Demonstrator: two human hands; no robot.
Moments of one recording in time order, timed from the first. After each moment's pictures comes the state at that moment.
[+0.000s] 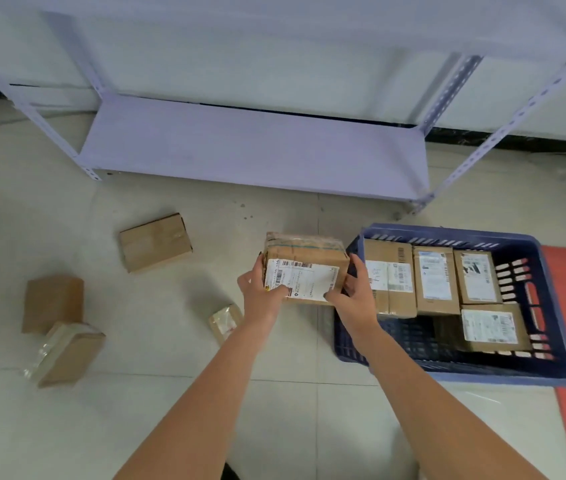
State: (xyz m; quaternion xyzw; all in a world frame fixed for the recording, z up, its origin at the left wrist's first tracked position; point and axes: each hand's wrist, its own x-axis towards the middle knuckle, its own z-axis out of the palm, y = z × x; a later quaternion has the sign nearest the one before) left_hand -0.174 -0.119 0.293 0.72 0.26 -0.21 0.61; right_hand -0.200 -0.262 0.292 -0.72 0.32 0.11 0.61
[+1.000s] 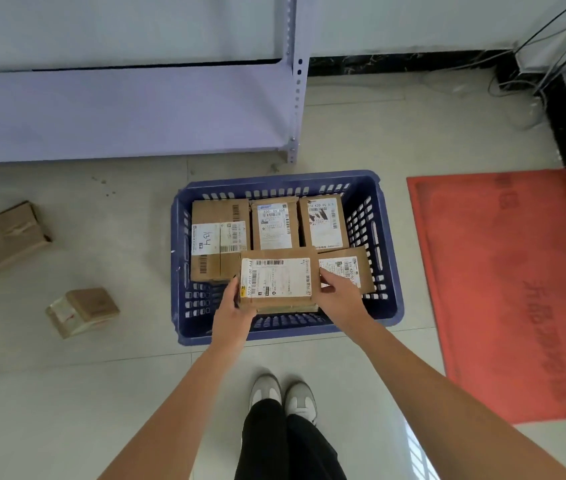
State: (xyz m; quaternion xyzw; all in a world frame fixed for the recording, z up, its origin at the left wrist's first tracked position) left_hand -0.295 -0.458 0.256 0.78 0.23 -0.31 0.49; right_hand -0.309 -0.638 0.261 -0.75 0.30 0.24 0.54
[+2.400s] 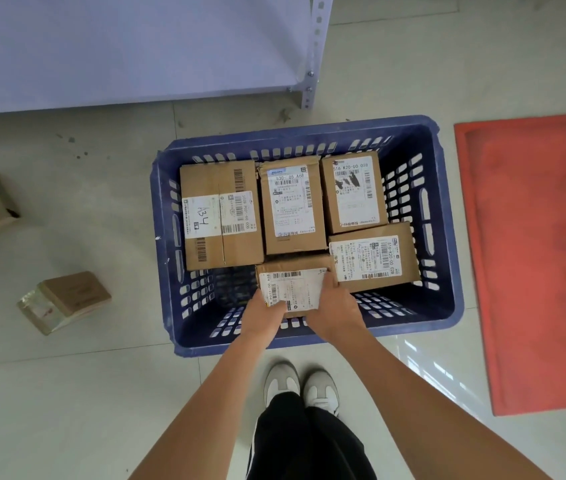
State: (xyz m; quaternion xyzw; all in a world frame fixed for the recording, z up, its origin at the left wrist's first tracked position) left_hand -0.277 -0.472 0.143 0.75 0.26 -0.45 0.40; right_hand -0.297 -0.590 0.145 -0.83 0.26 0.44 0.22
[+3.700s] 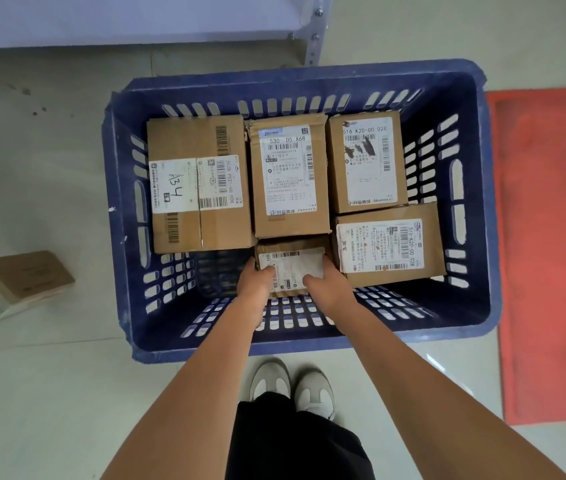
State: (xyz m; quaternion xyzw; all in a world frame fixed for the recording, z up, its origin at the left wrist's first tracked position) left_hand -0.259 -0.486 0.048 0.68 0.40 -0.42 0.45; right_hand -0.291 -0.598 0.073 -0.69 0.40 0.38 0.46
